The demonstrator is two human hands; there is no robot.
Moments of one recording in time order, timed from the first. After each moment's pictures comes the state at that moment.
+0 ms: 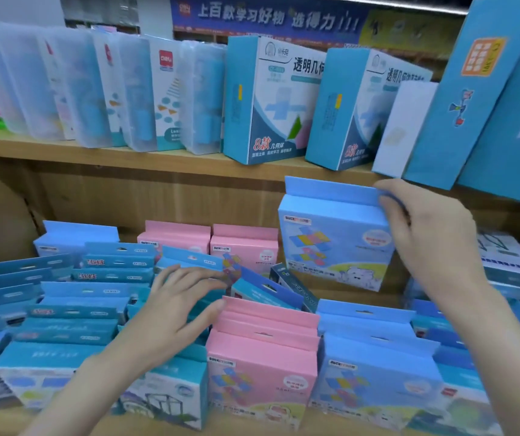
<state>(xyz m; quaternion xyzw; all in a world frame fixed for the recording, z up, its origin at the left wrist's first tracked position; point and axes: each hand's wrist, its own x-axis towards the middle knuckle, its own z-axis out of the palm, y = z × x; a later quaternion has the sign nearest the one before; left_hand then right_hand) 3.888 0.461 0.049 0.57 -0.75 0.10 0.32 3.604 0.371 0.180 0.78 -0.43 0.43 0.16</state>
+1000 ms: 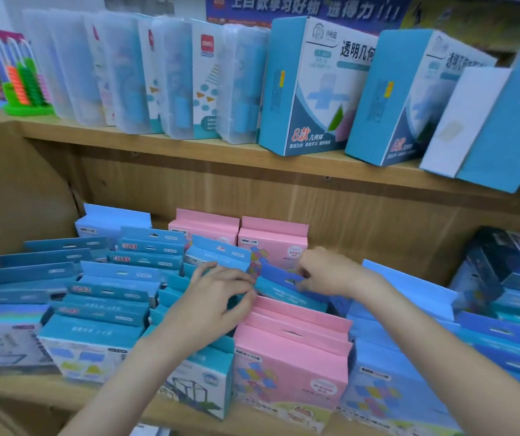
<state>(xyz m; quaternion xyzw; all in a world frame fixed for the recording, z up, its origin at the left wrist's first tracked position) 3.877 0.452 0.045 0.60 -0.72 0.02 0.33 3.711 0.324 0.103 0.92 -0.38 -0.08 -0.06</state>
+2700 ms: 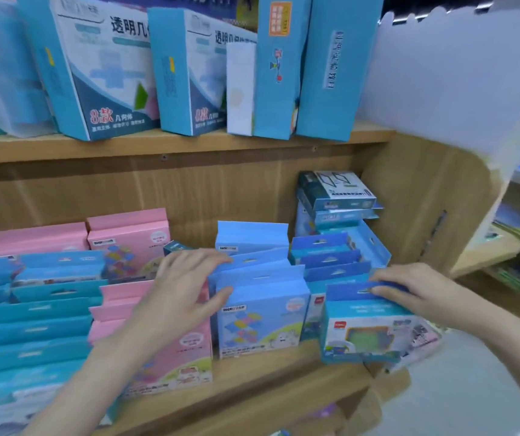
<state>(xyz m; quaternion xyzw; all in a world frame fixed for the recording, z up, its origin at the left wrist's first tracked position) 3.754 0.424 0.054 0.46 -0.84 0.03 0.30 3.391 0.428 0.088 0.87 -0.48 0.13 -0.06</state>
